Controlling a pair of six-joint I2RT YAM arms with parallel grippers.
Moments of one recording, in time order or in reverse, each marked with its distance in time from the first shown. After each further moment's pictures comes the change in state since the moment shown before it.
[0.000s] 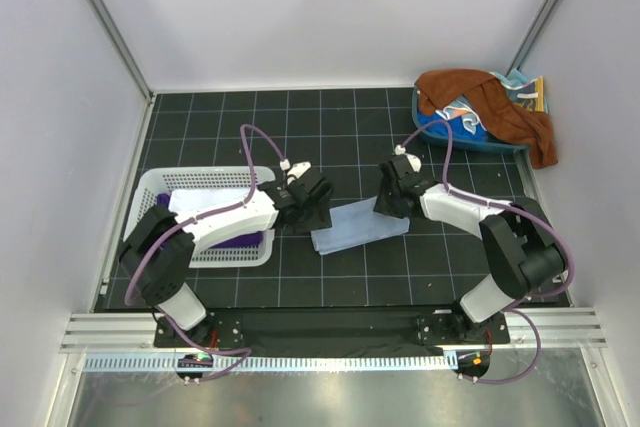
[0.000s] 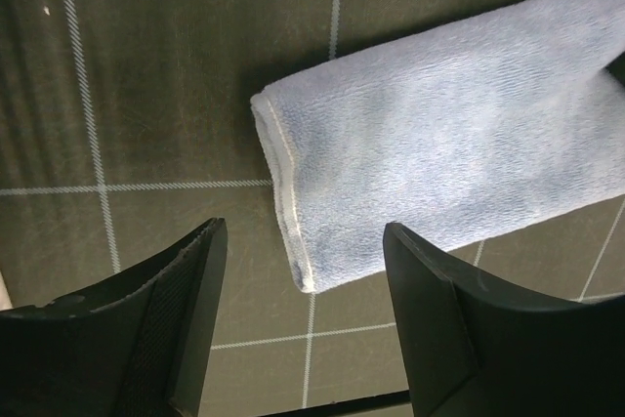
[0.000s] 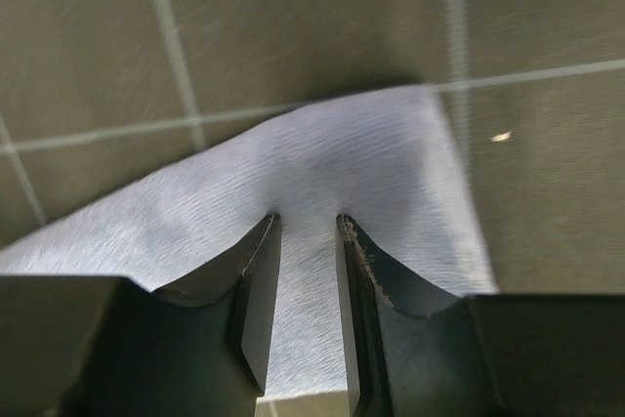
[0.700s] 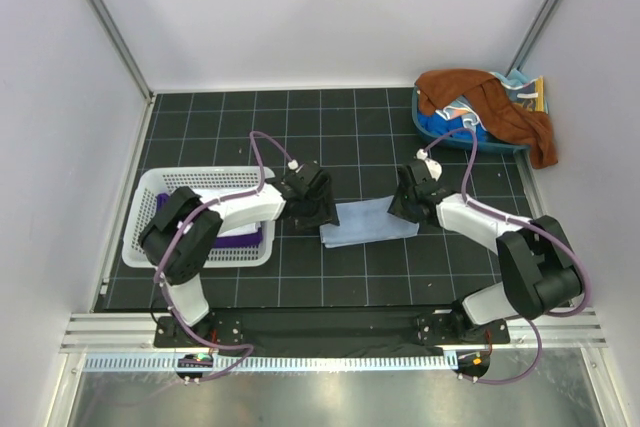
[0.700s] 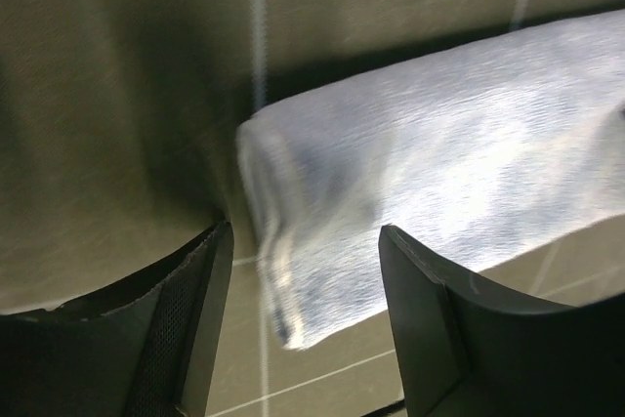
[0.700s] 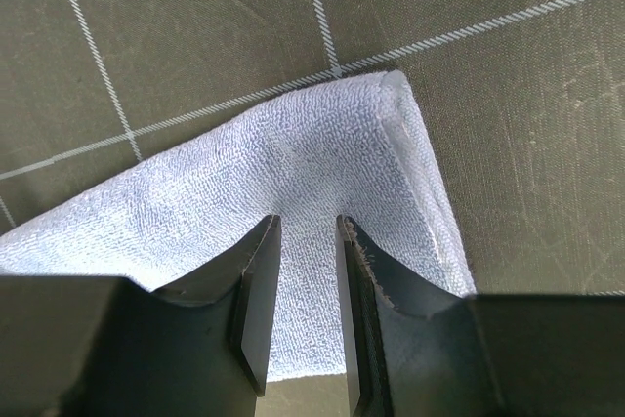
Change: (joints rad) left arm 0.089 0.156 -0.023 0.224 0.250 0.033; right arm -0.089 -0.123 -0.113 0.013 0.039 0.060
